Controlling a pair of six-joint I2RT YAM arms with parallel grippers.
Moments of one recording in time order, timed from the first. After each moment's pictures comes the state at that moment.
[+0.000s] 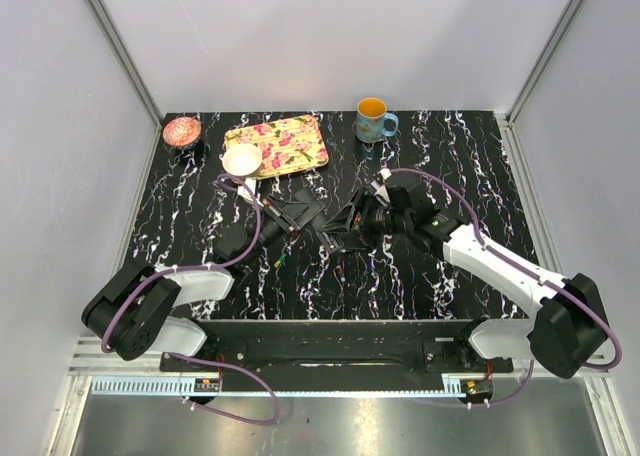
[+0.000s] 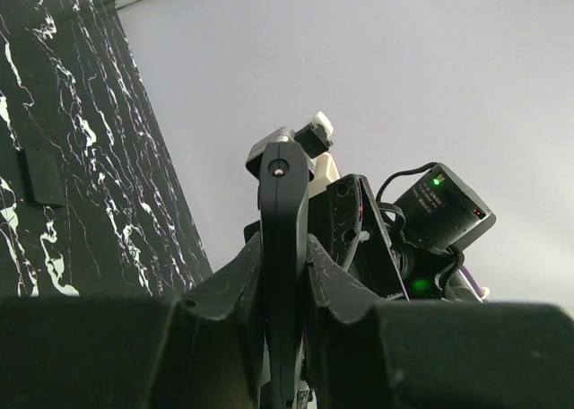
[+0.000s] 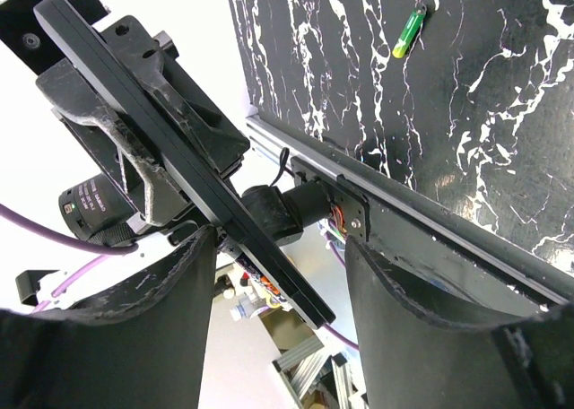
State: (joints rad) left arm -0.60 1.37 0.35 1.25 0.21 -1.36; right arm 0.65 1.28 0.93 -0.22 -0.50 1.24
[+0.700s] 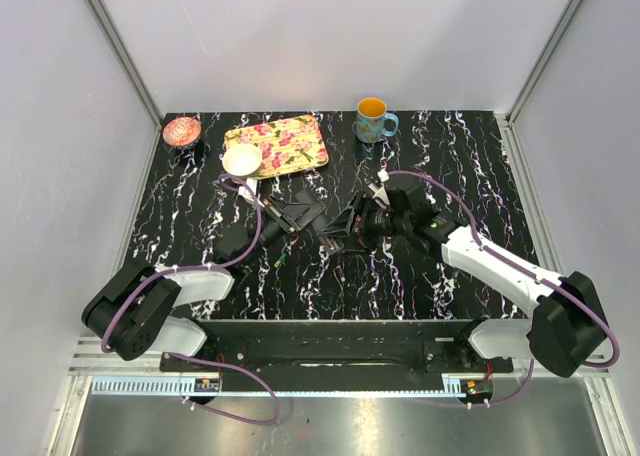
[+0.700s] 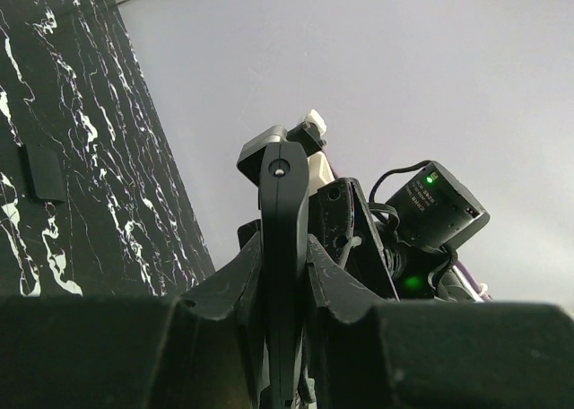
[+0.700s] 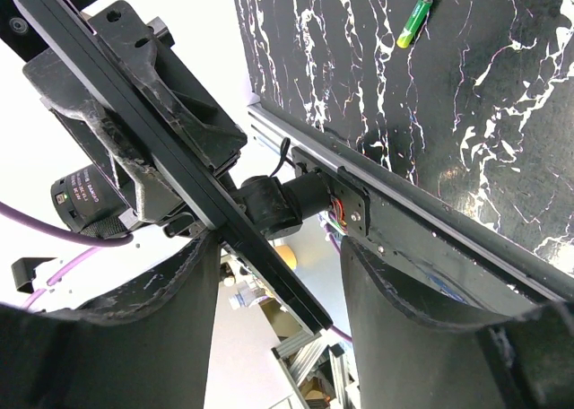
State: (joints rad) left arm -0.61 1.37 0.35 1.25 0.21 -1.35; right arm 0.65 1.29 0.90 -0.18 -0.54 1.23
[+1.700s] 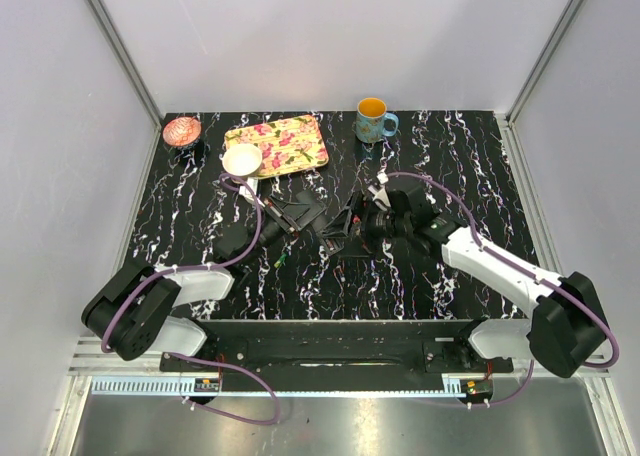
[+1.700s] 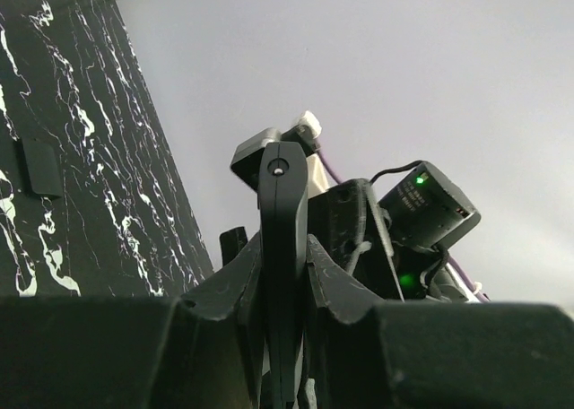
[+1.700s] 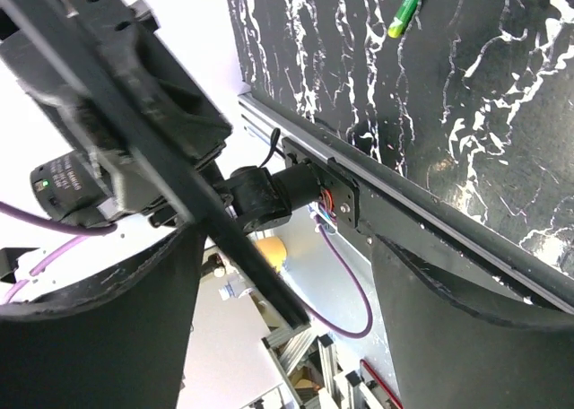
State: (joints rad) left arm -0.61 1.37 0.35 1.24 0.23 -1.36; right arm 0.65 1.28 0.86 -0.16 -0.57 1.21
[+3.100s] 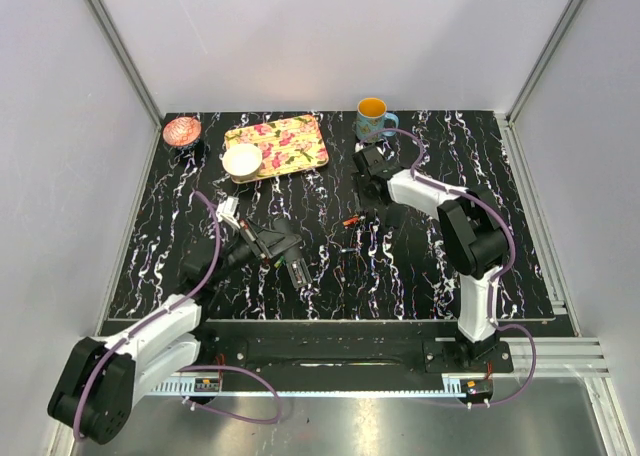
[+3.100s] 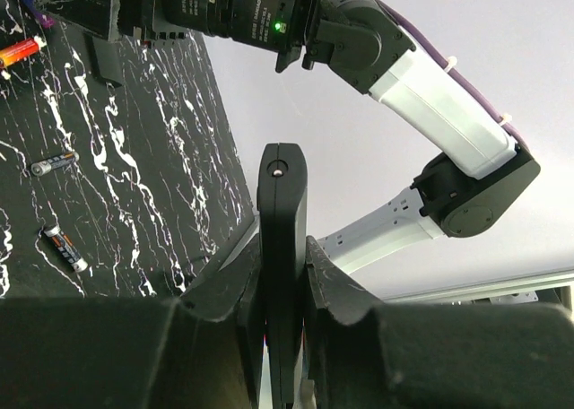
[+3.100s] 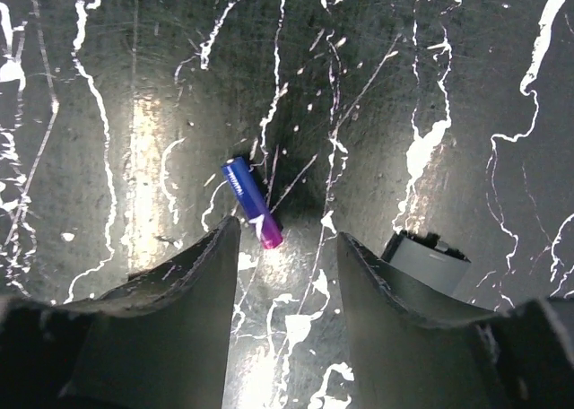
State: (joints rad) left arm -0.41 0.88 0.18 0.77 0.55 -1.31; right arm 0.52 1.99 1.40 -0.44 0.21 0.30
